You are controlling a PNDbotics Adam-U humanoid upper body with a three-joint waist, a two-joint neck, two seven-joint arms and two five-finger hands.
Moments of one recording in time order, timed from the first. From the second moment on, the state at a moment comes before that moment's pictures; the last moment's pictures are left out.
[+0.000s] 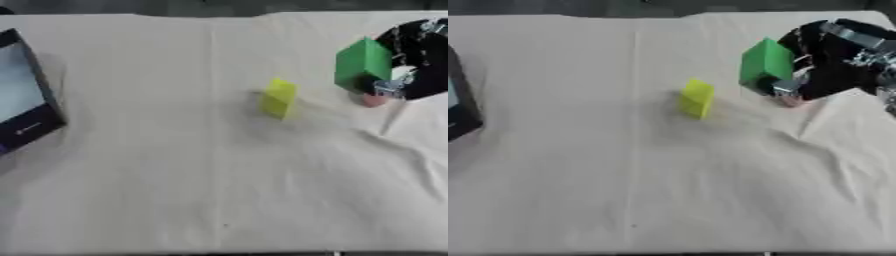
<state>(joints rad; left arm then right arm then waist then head) -0.52 0.48 0.07 -1.78 0.11 0.05 0.26 -0.37 -0.96 0.05 -1.98 -0.31 0.47 0.10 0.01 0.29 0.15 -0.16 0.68</state>
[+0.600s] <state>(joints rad) -0.70 0.53 -0.02 -1.83 0.05 0.07 0.19 -0.45 -0.88 0.12 -1.93 -0.33 0.44 -0.09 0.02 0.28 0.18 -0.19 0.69</state>
